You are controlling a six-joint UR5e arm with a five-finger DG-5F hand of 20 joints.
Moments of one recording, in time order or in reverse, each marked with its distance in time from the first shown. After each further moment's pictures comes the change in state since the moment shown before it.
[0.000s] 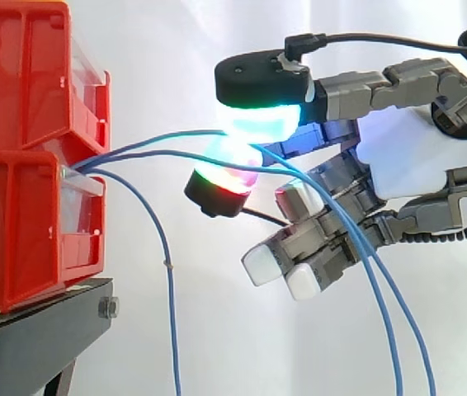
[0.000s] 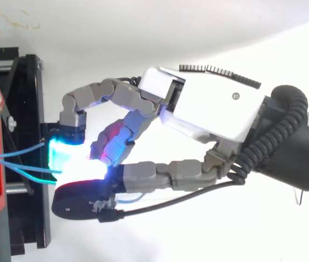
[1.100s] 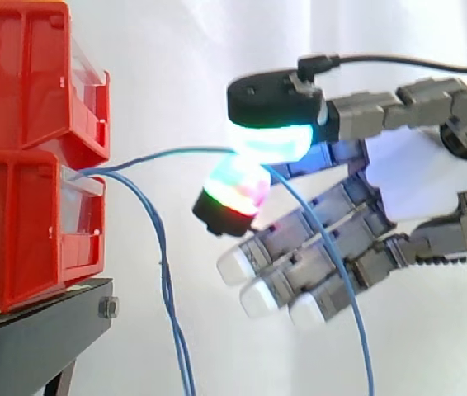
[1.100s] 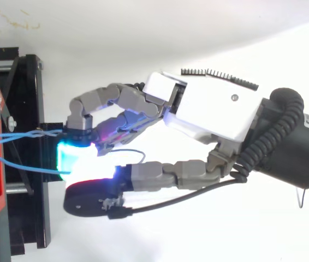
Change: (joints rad) arm 0.001 0.000 -0.027 -0.015 -0.012 0.048
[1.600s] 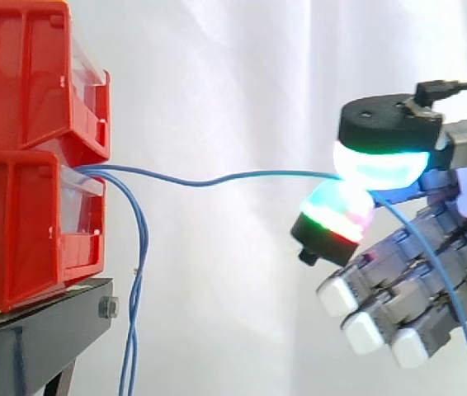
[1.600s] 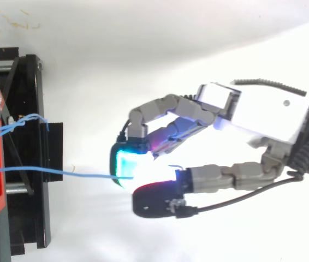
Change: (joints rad) arm 0.023 0.135 -0.278 0.139 -0.008 0.069
